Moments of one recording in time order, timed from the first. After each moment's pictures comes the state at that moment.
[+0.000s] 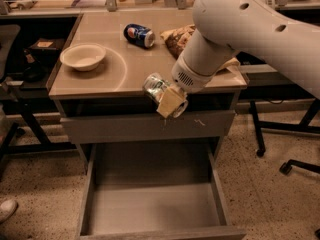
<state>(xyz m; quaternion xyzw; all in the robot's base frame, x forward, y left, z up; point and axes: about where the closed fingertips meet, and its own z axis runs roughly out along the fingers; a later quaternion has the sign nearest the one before) 0.548 -0.042 0.845 -0.47 0.86 0.08 0.19</state>
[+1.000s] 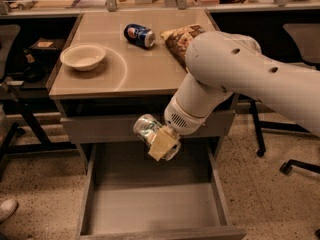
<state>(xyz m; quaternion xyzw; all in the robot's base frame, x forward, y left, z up) 0.462 -0.022 0.782 -0.47 0.86 0.15 0.11</state>
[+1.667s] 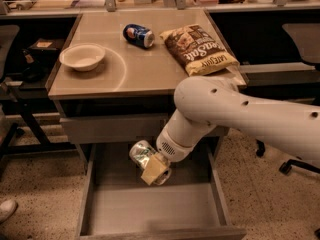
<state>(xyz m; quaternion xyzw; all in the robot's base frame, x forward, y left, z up) 0.438 -0.001 0.703 -0.44 0.88 0.18 0.07</state>
